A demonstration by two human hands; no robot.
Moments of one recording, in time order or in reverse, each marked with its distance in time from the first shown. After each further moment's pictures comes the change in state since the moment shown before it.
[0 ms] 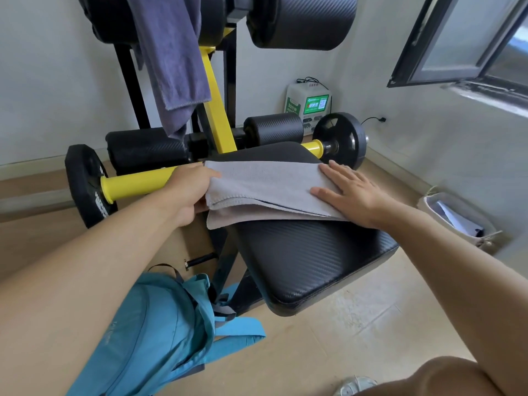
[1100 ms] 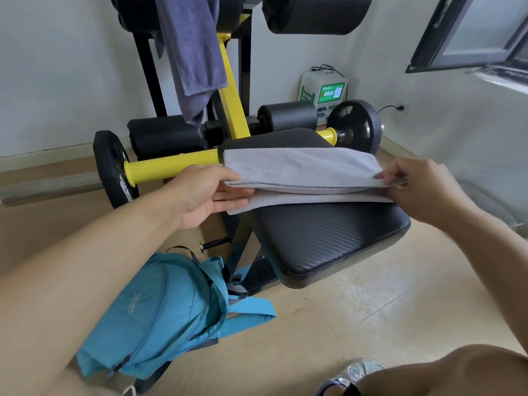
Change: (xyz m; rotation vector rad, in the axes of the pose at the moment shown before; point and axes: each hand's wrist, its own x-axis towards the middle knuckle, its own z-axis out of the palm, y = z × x) left_hand -0.059 -0.003 -0.022 -0.129 -0.283 -0.067; right_hand -0.061 0.026 -0.021 0.188 0.424 0.027
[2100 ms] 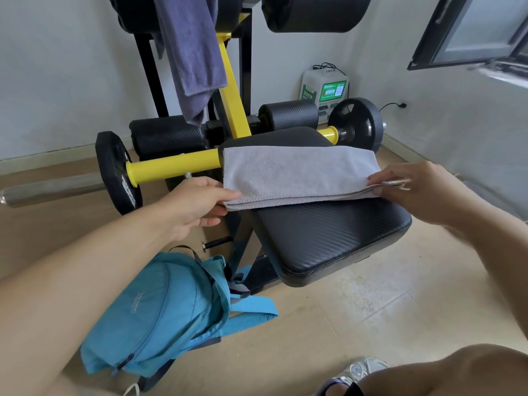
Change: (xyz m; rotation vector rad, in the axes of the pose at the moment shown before) left_hand 0.002 -0.018 -0.015 0.381 0.138 -0.068; right_hand -0.003 0.006 -0.008 0.064 -0.192 -0.049
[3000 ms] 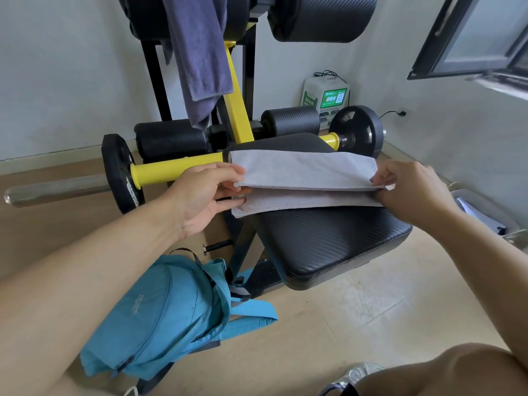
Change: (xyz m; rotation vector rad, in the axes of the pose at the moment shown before) left_hand -0.015 0.019 0.003 -0.447 -0.089 0.157; right_hand 0.006 -0.030 0.014 -0.167 0.140 0.175
